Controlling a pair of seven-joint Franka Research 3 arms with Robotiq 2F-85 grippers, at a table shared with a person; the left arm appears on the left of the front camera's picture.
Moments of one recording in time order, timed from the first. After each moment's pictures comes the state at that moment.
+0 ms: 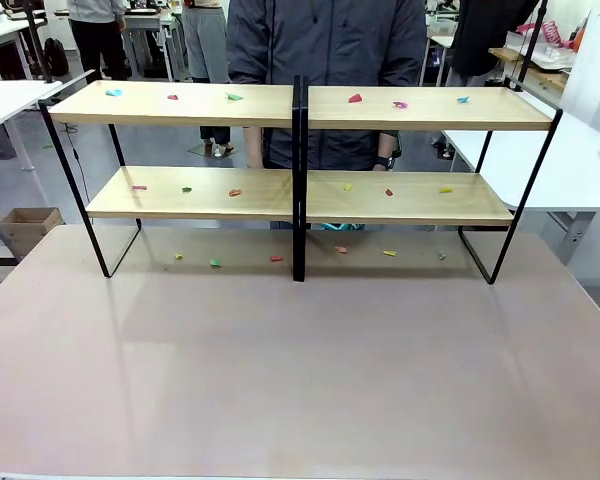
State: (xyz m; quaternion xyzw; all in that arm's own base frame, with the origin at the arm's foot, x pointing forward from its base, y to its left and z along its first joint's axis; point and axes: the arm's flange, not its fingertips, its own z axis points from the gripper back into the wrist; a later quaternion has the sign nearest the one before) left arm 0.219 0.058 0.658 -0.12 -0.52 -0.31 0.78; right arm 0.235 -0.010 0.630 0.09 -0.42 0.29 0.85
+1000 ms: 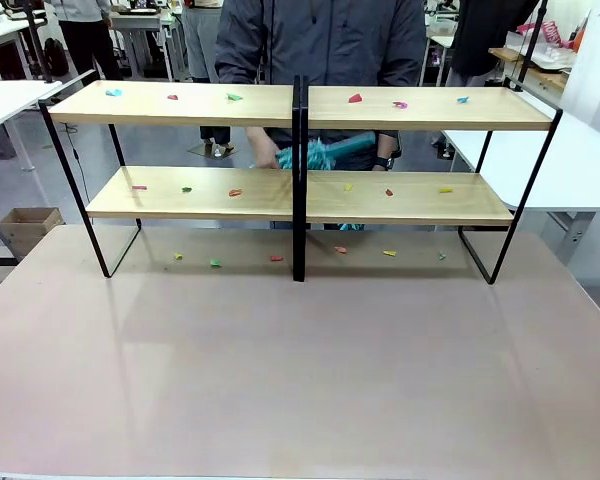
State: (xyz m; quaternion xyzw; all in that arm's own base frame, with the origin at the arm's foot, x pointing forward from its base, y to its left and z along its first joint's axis) left arm 0.273 0.064 0.636 -0.17 -0.53 -0.29 0.78; right arm 0.250 -0.037 0.636 0.12 -0.44 0.26 0.85
